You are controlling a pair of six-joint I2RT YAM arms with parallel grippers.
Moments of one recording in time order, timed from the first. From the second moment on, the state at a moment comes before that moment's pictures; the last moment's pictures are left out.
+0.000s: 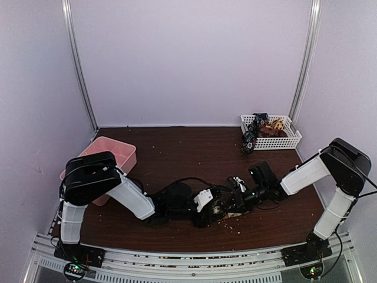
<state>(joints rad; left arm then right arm) -1.14 2.14 0.93 0.81 0.16 0.08 0.60 1.70 0.57 0.23 -0.76 0.65</state>
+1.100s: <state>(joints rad) -1.15 2.07 0.92 0.62 0.17 0.11 0.70 1.62 0.67 0.10 -0.73 0.71</state>
